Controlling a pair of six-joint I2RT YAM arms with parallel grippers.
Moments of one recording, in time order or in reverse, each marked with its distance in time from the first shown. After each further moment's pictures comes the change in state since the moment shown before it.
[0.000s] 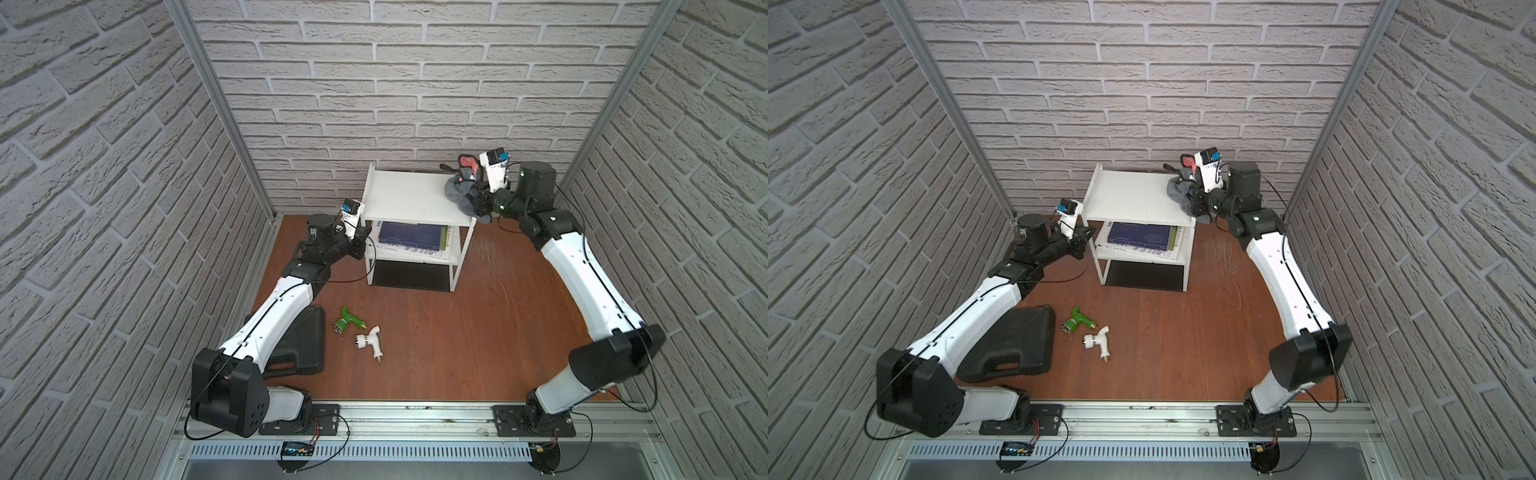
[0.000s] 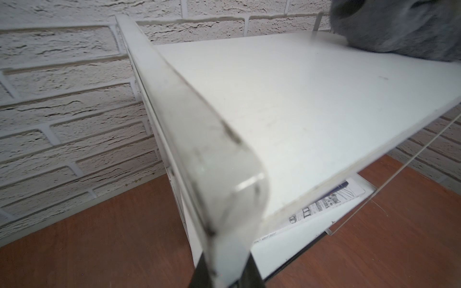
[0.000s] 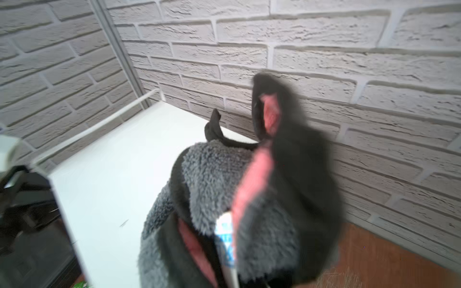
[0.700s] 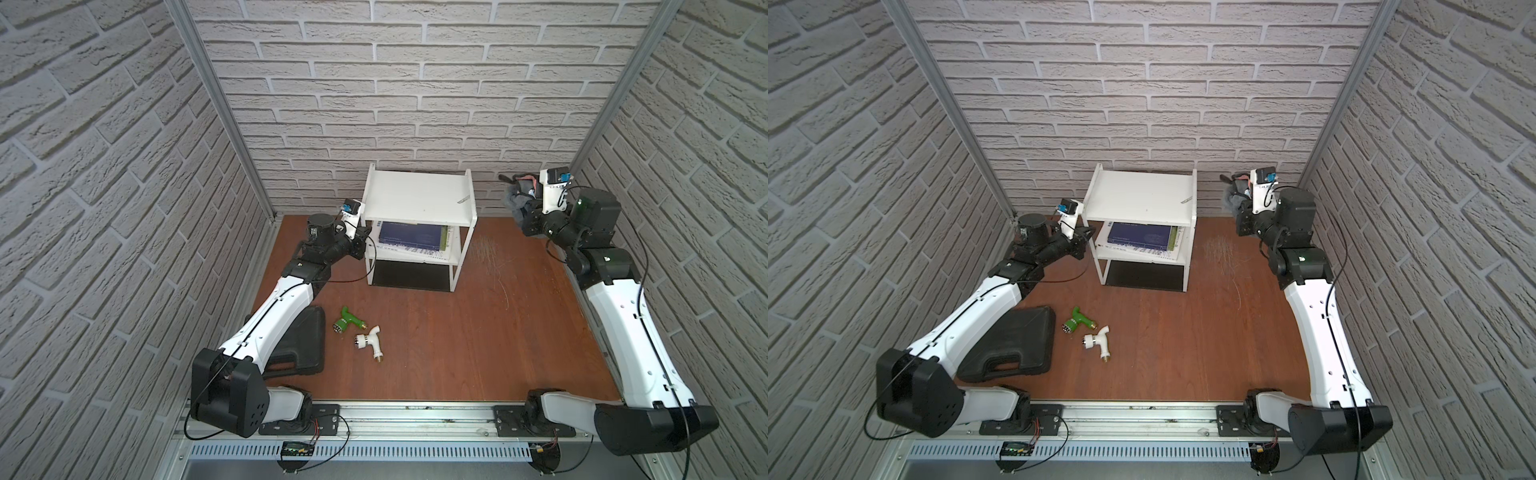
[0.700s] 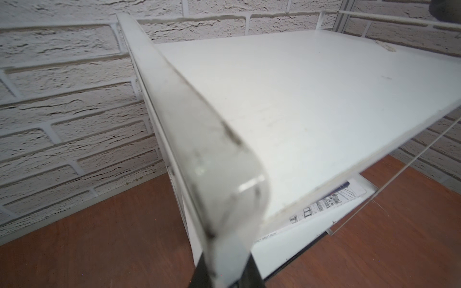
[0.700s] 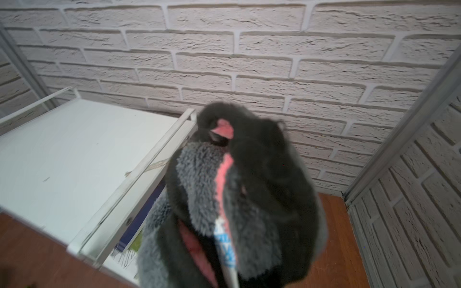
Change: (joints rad) left arm -0.002 0.000 0.005 -0.011 -0.015 0.000; right arm -0.197 -0.393 -0.397 0.064 0.126 -0.002
